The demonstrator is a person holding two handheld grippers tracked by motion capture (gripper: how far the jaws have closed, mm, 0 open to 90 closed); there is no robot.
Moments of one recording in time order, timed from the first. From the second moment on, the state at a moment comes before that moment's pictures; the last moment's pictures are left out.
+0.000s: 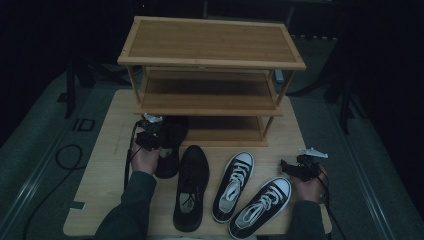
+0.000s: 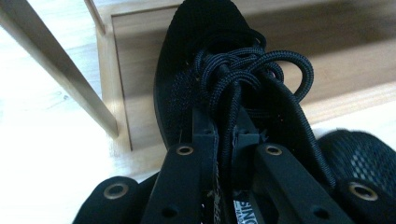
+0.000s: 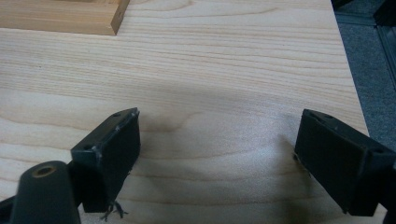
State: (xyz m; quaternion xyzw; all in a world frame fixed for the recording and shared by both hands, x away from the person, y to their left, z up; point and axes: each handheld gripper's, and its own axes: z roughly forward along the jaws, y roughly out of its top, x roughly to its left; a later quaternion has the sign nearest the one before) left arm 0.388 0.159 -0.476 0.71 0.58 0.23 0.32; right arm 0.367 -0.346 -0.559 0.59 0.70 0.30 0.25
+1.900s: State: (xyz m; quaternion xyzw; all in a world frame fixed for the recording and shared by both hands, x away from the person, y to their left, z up) left arm 0.271 0.192 -0.479 0.74 0.48 0.23 0.41; right arm 0.368 -0.345 -0.559 0.59 0.70 0.30 0.25
